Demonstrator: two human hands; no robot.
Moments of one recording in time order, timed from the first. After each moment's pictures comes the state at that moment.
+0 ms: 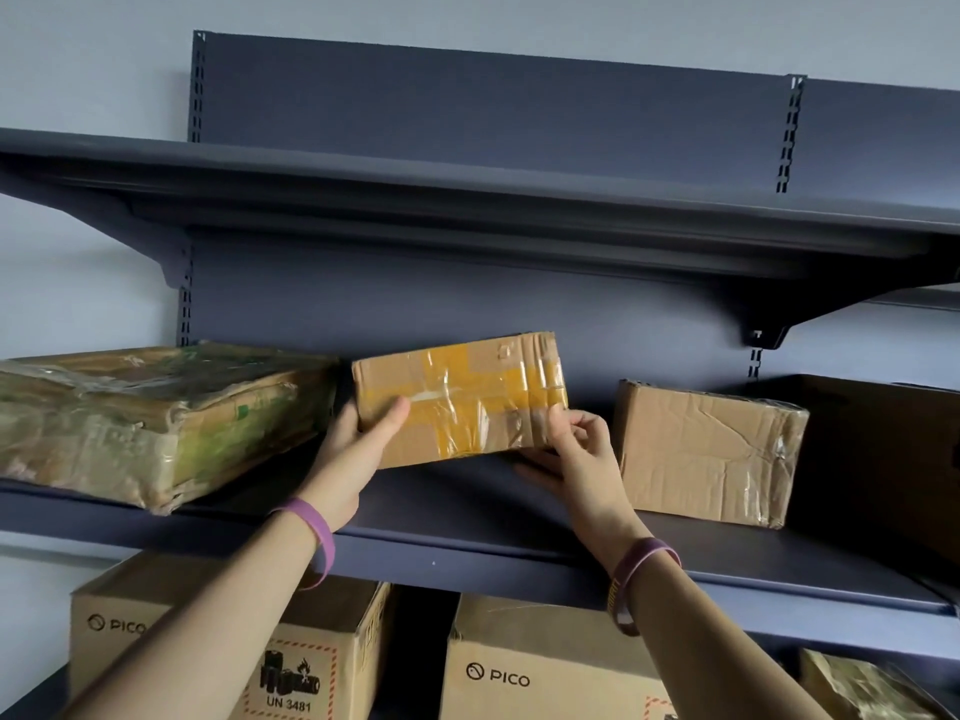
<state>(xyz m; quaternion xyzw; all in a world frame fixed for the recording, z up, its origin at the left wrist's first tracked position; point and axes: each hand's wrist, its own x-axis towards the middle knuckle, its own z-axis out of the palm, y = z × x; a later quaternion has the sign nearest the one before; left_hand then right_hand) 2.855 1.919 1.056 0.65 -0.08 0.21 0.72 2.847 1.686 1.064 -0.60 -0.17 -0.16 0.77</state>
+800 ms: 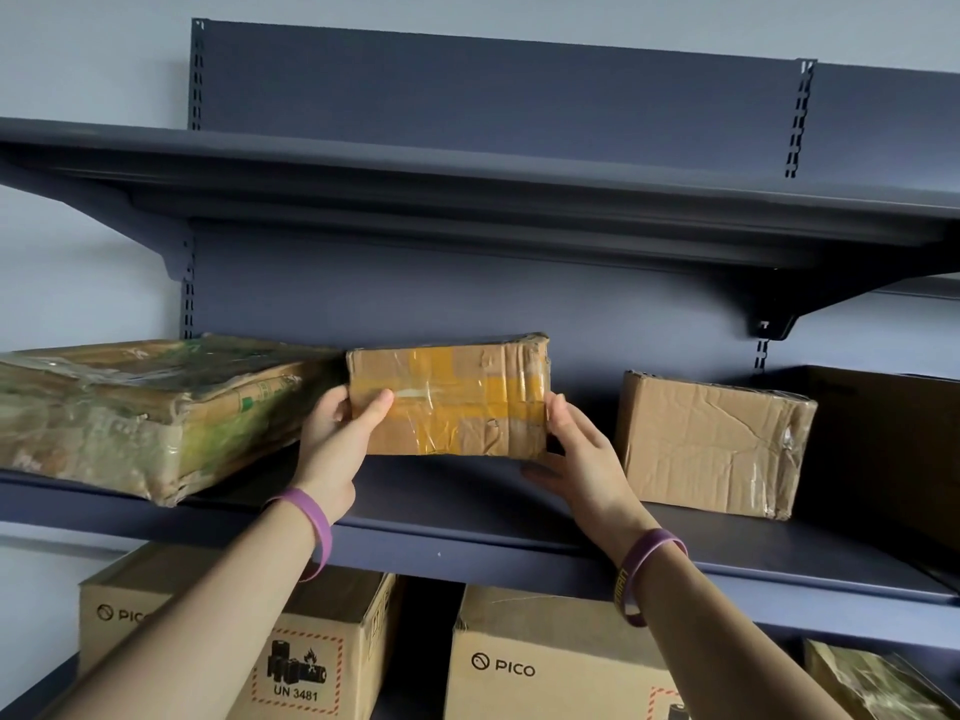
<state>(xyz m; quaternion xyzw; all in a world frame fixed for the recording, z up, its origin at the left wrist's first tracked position) 2.861 1.928 1.055 0.61 -0.03 0.29 0.73 2.847 1.686 1.065 -0.68 -0.18 -0.12 0.70</state>
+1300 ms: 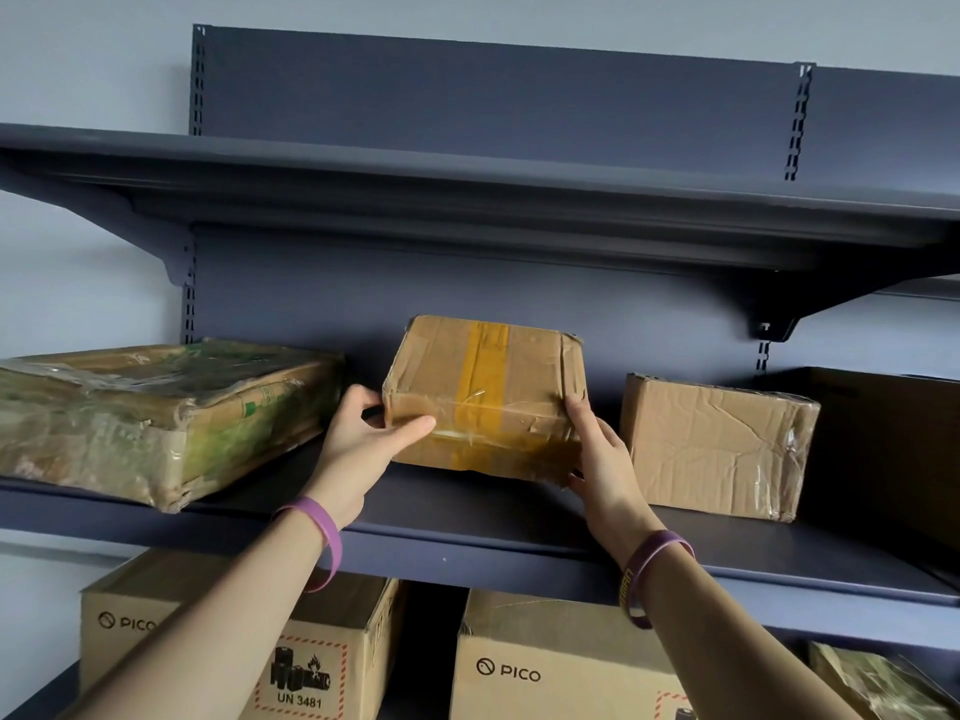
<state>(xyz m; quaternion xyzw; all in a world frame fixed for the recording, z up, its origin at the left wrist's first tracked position) 2.849 1.916 1.063 0.69 -0.09 0.25 0.67 2.847 1.682 1.068 -0.65 -0.10 -0.16 0.74</state>
